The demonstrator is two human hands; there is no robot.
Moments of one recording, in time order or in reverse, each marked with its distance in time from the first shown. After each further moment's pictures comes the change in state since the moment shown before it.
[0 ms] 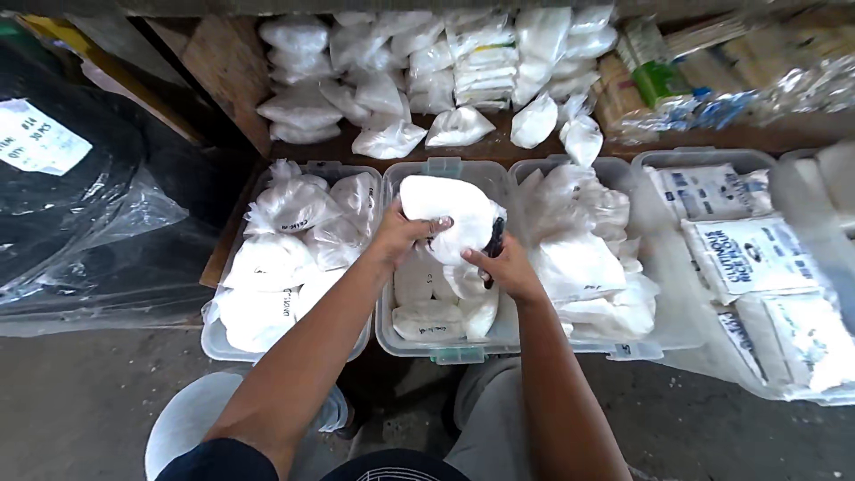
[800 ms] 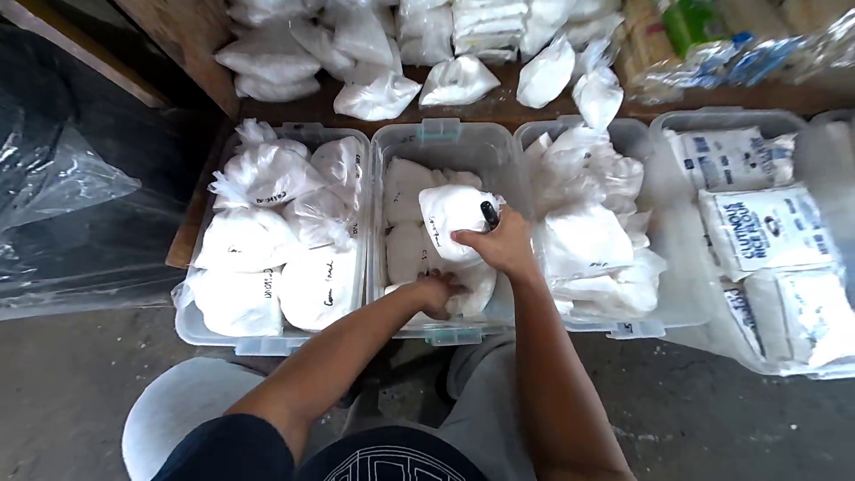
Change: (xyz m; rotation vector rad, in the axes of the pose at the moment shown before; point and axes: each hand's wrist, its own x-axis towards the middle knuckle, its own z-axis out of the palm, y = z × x) left_hand -0.029 -0.145 0.011 1.337 -0.997 -0.349; right_hand -0.003 0.002 0.010 -0.563 0.227 0.180
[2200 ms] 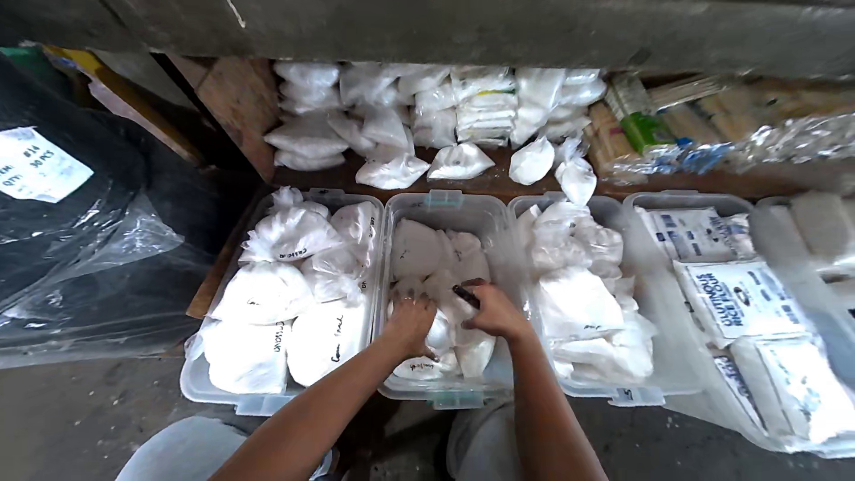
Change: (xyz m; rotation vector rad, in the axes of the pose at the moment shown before) left_hand -0.054 -0.007 -0.041 0.156 0.325 -0.203; right_hand 0.036 0.017 0.012 -0.294 -0.517 -0.217
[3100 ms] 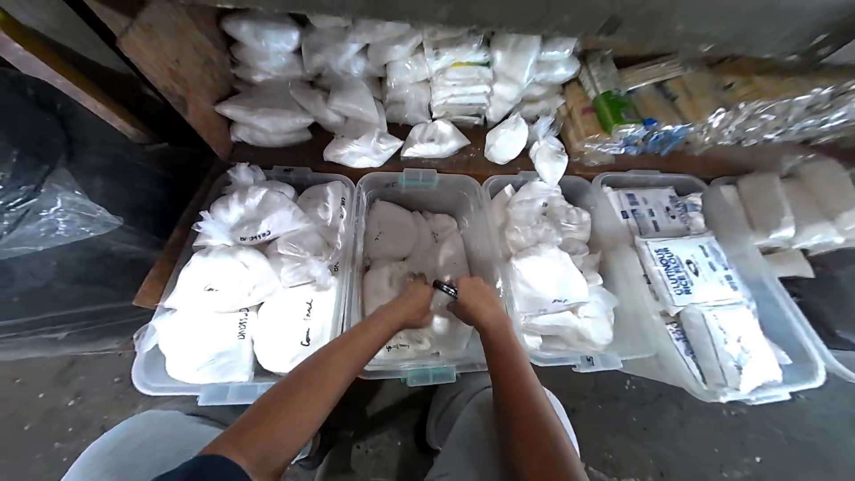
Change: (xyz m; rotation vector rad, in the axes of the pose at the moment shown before) left_hand 0.032 0.030 -0.001 -0.187 -0.018 0.145; right_hand -0.029 -0.025 -0.003 -0.211 -0.097 0.406
